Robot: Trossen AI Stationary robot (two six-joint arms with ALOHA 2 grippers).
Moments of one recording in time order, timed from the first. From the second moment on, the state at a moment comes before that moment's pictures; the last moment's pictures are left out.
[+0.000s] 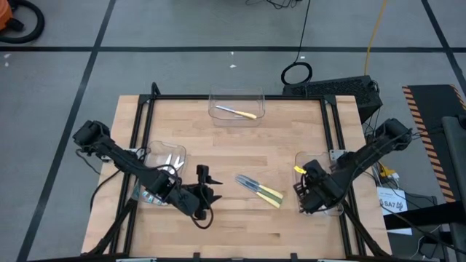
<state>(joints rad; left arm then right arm) -0.55 1.53 1.05 -0.26 -0.59 -0.03 0.68 1.39 0.96 -1.40 0.28 1.82</state>
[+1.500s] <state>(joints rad) -0.43 1.64 1.05 -0.21 -0.49 -0.02 0.83 1.42 1.13 -0.70 0.90 0.99</state>
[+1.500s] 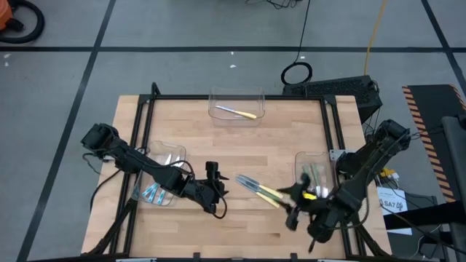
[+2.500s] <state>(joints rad) -0.37 1.64 1.05 -0.21 -0.43 -0.02 0.57 1.74 1.12 -0.70 0.28 0.93</state>
